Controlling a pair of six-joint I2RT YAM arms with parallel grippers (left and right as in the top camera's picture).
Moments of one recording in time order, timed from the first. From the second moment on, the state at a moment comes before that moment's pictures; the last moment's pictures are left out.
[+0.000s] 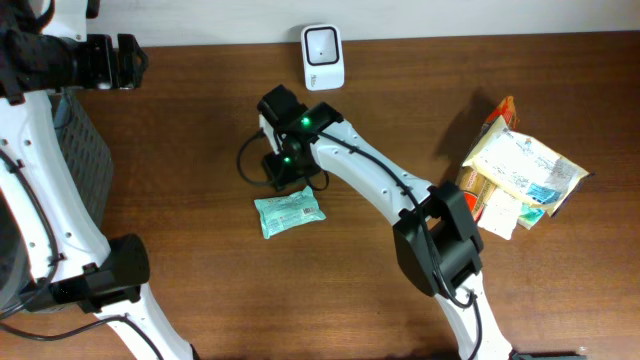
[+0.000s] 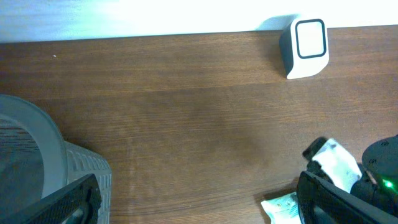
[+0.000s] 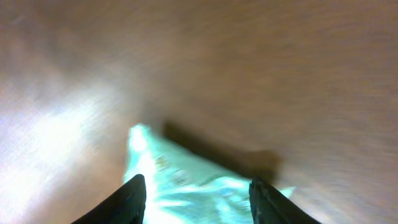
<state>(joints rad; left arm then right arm) 0.24 2.08 2.78 -1.61 0.28 0.22 0.67 2.30 2.01 -1.01 -0.23 0.18</state>
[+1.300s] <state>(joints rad) 0.24 2.08 2.78 -1.61 0.28 0.22 0.60 2.30 1.79 -0.73 -0.32 0.17</state>
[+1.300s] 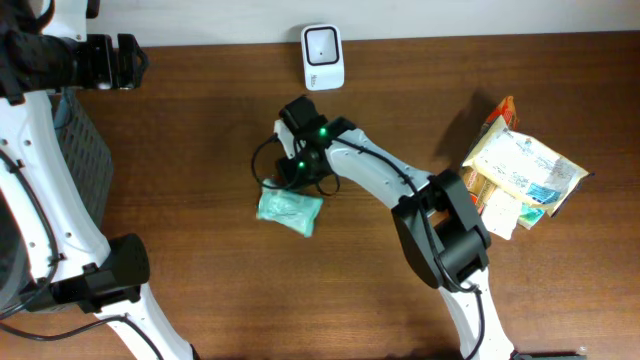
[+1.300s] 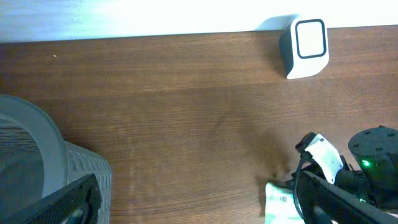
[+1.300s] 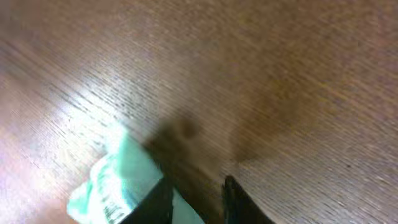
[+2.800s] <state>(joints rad) 0.24 2.08 2.78 -1.61 0.28 0.22 0.46 2.18 1.42 -0.44 -0.81 0.50</state>
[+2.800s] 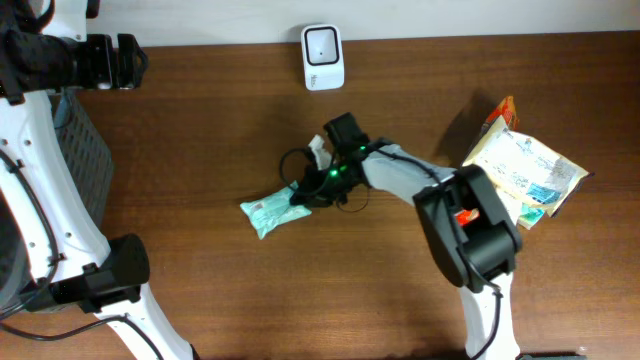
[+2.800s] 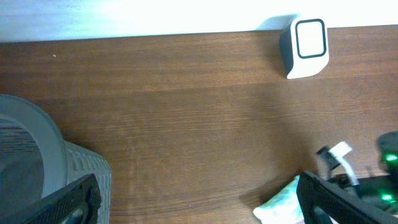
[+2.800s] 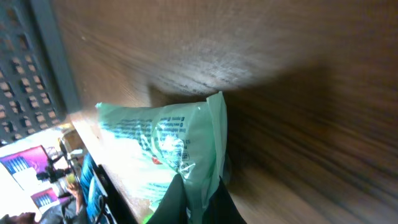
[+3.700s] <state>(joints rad) 0.24 2.08 2.78 -1.61 0.28 0.22 0.43 1.64 1.50 -0.30 0.18 0.08</state>
